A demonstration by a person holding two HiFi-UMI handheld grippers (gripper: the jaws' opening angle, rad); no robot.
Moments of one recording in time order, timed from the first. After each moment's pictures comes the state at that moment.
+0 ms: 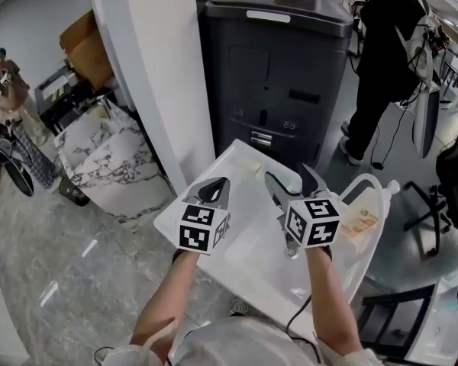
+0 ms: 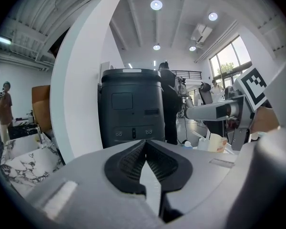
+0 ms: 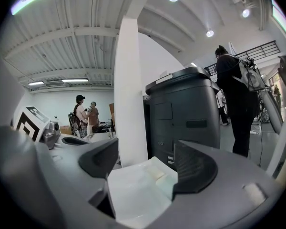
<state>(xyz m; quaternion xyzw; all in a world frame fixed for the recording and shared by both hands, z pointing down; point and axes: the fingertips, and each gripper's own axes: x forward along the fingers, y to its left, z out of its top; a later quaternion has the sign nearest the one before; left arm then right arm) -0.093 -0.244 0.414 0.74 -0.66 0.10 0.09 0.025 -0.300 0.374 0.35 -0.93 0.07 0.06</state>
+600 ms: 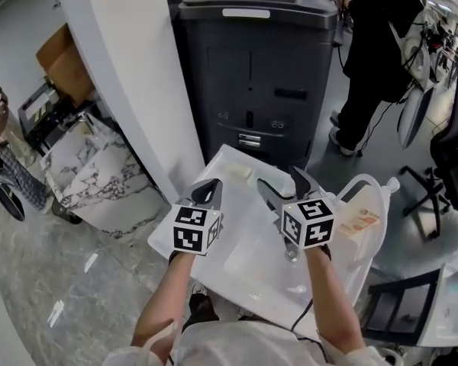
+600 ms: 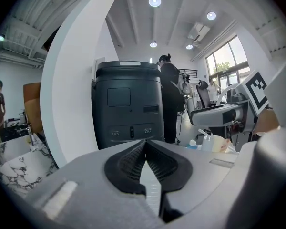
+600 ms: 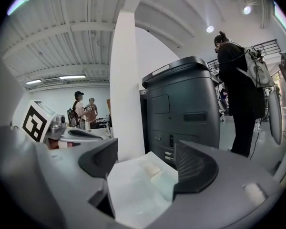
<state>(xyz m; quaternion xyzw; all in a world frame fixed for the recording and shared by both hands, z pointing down) -0.105 -0.287 0.430 0.76 -0.64 0.12 0.10 0.019 -0.328 0.403 0.35 -0.93 0.08 0.09</state>
